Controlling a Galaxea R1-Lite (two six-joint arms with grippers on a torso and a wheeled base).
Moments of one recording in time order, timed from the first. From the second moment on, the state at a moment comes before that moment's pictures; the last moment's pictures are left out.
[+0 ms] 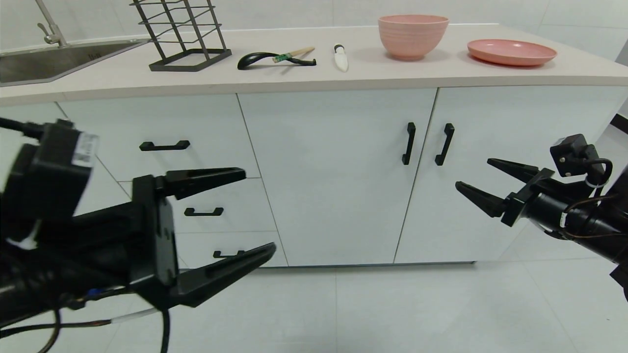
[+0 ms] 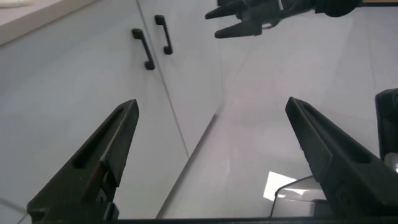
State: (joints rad) left arm -0.45 1.31 -0.56 -0.77 -0.63 0.26; right arm 0.12 1.73 -0.52 -1.35 0.50 -0.12
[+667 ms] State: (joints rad) left arm -0.66 1.74 -0.82 -1.01 -0.71 0.19; right arm 0.11 1.79 -0.62 -1.36 0.55 -0.06
